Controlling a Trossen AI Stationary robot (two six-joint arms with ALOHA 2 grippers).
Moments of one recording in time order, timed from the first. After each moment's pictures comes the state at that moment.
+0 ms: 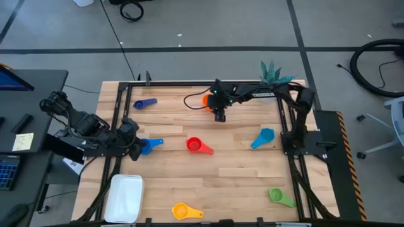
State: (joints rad) left arm -0.59 0.86 0.99 -1.07 -0.47 -1.28; right arm -0.45 1.87 1.23 -0.37 -0.11 -0.42
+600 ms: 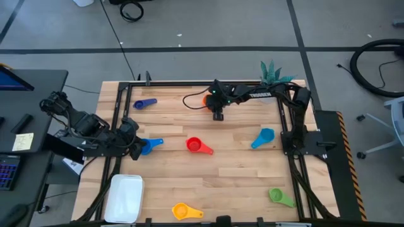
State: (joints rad) left arm -0.59 0.86 0.99 -1.06 -0.49 -1.28; right arm -0.46 1.91 1.23 -0.28 -0.08 -0.48
